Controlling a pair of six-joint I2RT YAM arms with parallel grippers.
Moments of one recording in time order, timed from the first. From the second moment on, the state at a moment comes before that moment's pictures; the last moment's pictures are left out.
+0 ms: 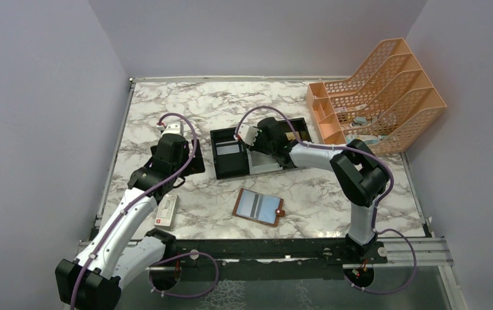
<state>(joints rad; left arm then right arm) -0.38 0.89 0.79 -0.63 -0.25 -0.42 0.71 1.93 1.13 0.15 0.12 -0.72</state>
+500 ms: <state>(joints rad) -0.38 0.91 0.79 -0.63 -0.23 -0.42 0.71 1.94 1.20 0.06 0.10 -0.68</state>
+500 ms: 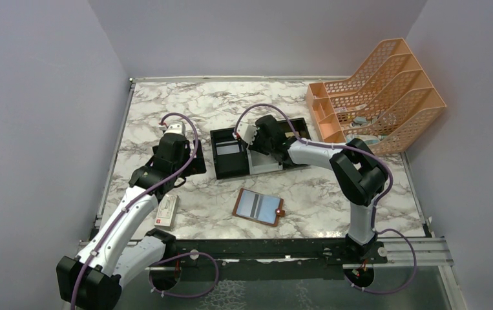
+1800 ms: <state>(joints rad) -0.38 0.92 0.79 -0.63 -0.19 -0.40 0.72 1.39 0.77 0.06 -0.16 0.33</state>
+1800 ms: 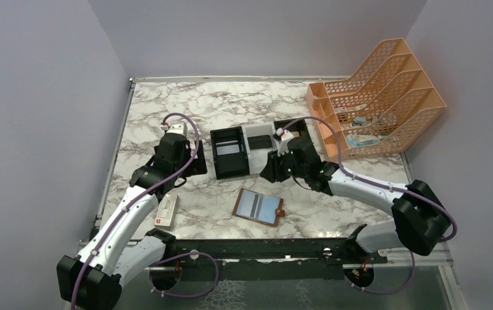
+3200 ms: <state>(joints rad) -0.38 0.90 0.78 -0.62 -0.16 -0.40 1.13 1.35 0.62 -0.20 0.17 0.69</state>
